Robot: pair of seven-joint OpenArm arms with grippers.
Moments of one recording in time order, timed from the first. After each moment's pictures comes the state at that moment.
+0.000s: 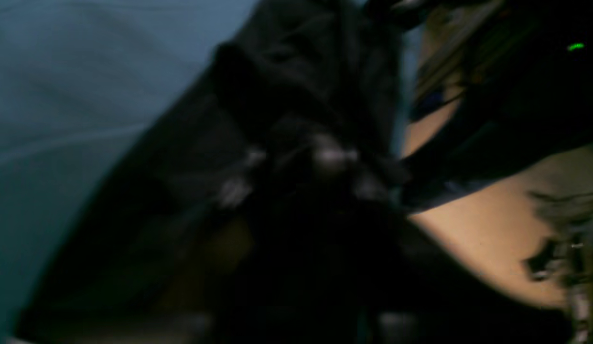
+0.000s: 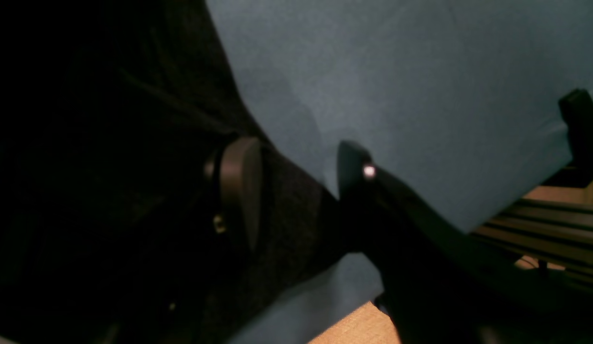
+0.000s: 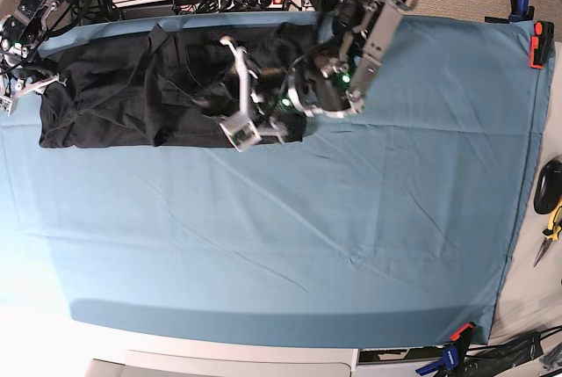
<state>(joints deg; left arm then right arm) -1.0 2.1 26.5 95.7 -27.3 -34.2 47.6 -10.8 22.2 45.6 83.2 7.6 17.2 -46.1</state>
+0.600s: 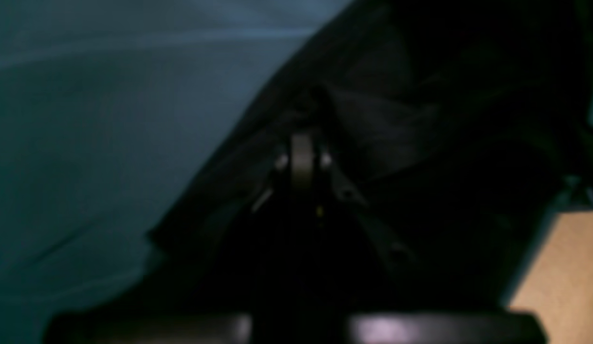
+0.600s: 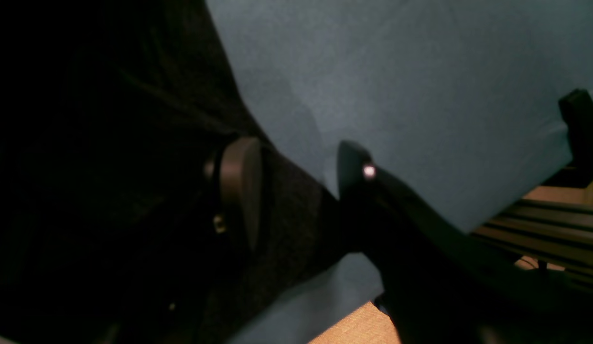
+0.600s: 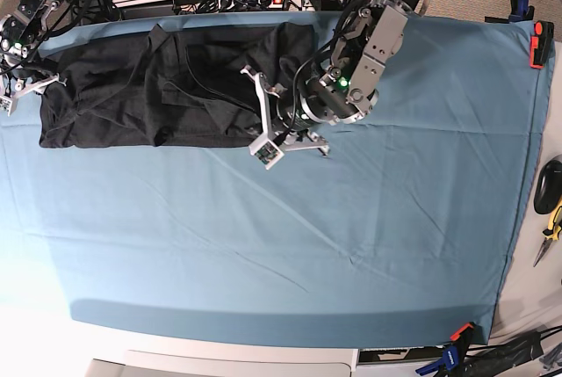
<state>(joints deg) -1.5 0.9 26.5 95.7 -11.5 -19.5 50.0 -10.8 22.2 45.6 83.2 7.6 17.2 -46.1</state>
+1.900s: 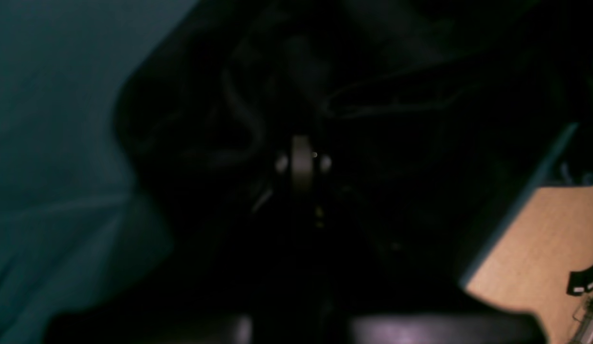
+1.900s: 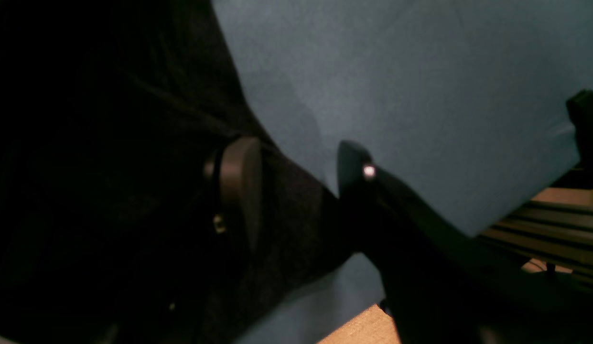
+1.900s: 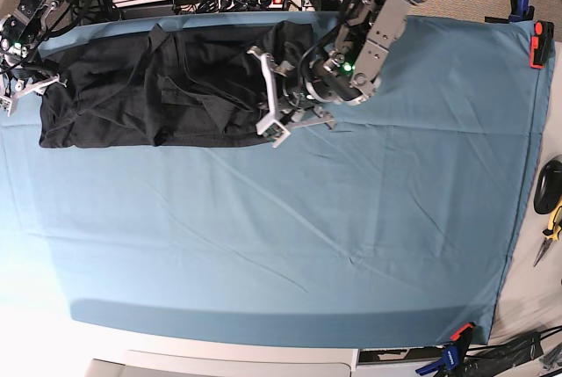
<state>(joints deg) 2.8 0.5 26.5 95.8 -15.0 -18.3 53.7 -10.8 22.2 45.6 83.2 8.7 17.2 -46.1</state>
